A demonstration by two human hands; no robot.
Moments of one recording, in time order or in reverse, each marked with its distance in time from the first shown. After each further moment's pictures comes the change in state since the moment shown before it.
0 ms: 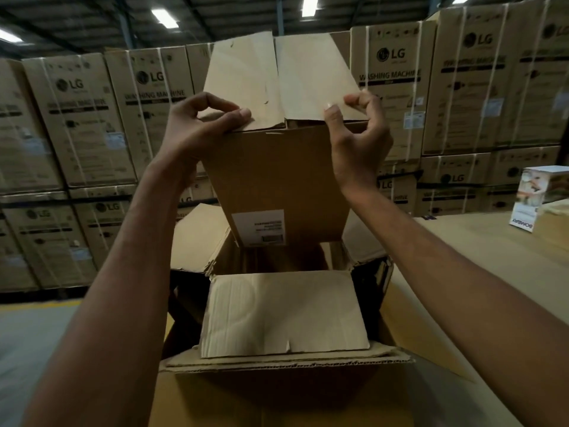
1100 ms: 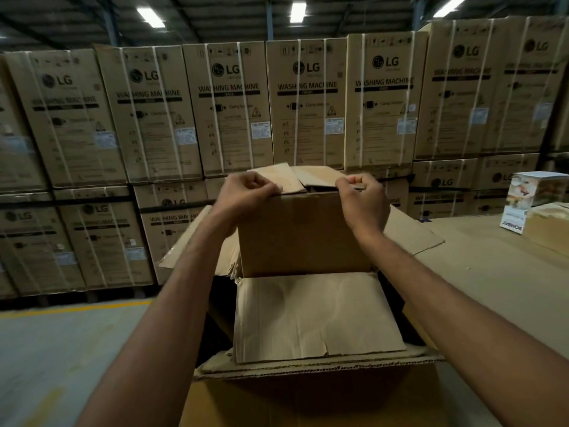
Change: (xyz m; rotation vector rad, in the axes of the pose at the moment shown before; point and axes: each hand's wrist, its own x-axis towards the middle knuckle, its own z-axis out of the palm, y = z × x) left_hand -0.026 -0.095 0.005 0.062 -0.186 -0.333; right_hand -0.075 0.039 0.003 -0.402 -0.219 0.439
